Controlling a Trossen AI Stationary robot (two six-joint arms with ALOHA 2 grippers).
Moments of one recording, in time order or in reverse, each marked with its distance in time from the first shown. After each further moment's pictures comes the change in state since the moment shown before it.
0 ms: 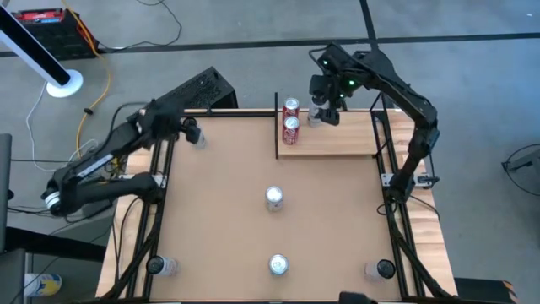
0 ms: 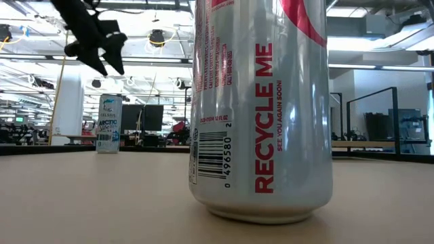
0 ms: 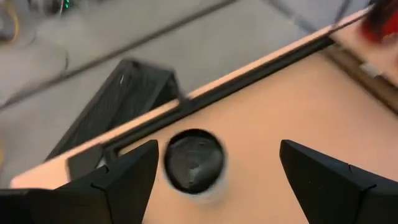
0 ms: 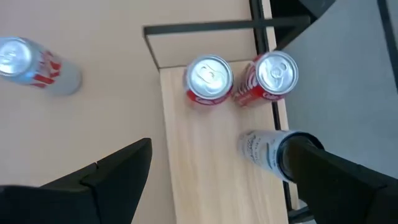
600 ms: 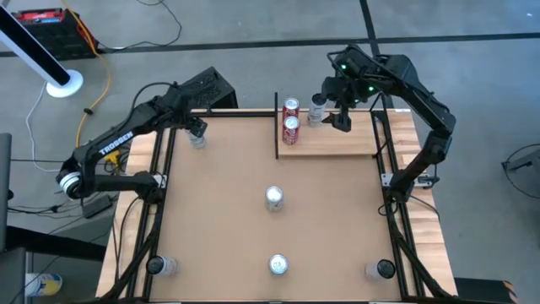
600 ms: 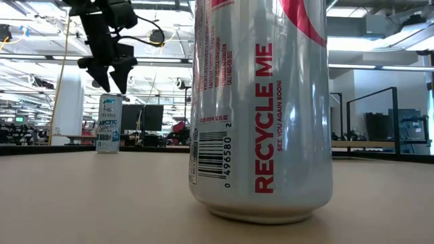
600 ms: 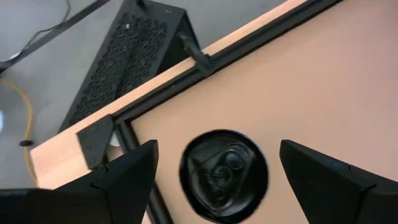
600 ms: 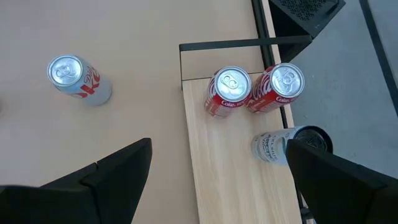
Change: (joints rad) left arm 0.140 0.301 0.133 -0.104 0.064 0.076; right arm 0.078 -0.128 0.000 -0.038 0.000 0.092
